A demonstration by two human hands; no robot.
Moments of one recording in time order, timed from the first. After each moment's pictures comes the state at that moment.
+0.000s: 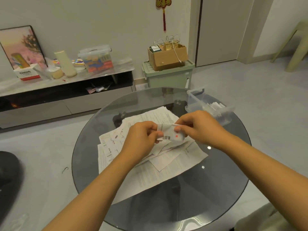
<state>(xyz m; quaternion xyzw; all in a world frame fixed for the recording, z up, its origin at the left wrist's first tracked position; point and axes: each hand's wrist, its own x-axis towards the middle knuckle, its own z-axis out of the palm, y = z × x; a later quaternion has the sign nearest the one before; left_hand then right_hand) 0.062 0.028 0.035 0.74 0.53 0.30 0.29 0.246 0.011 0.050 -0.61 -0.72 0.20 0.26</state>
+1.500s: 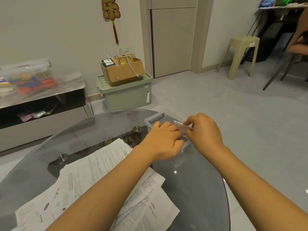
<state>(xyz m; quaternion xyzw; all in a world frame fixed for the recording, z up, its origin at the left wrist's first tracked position) 0.237 0.144 0.029 0.97 0.23 0.04 0.08 0.364 0.080 0.034 -0.82 -0.51 -0.01 0.26</state>
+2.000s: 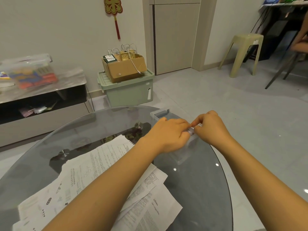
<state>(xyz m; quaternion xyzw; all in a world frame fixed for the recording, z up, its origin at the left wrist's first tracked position) 0.245 0.146 0.038 0.97 0.22 0.04 0.12 0.380 0.085 0.036 -0.84 -0.47 0.11 0.26</state>
